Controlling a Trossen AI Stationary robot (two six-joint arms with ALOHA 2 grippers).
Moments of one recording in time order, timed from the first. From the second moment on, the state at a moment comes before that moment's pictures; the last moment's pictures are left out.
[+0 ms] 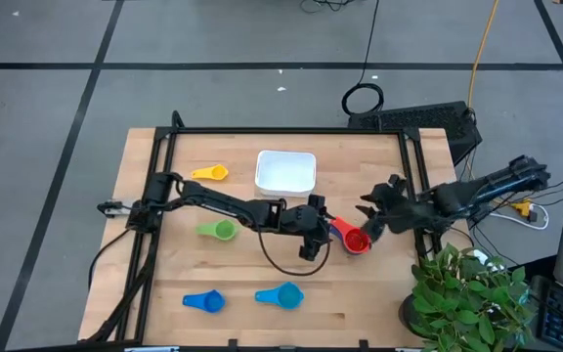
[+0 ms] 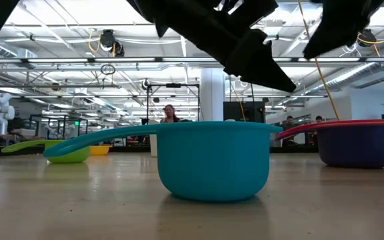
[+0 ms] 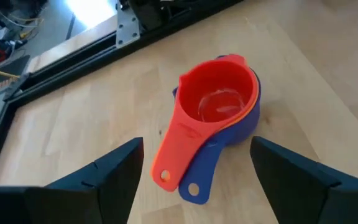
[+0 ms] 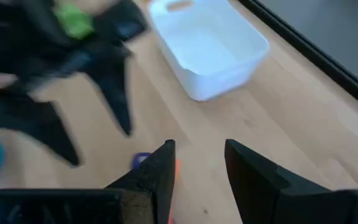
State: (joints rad) left arm -0.12 2.09 1.51 0.03 -0.14 0.37; right arm 0.33 0.91 0.80 -0.83 0.59 0.69
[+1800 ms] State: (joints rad) left arm -0.14 2.22 1.60 -0.16 -0.22 0.34; right arm 0.09 0.93 0.68 -0.66 0.17 0.59
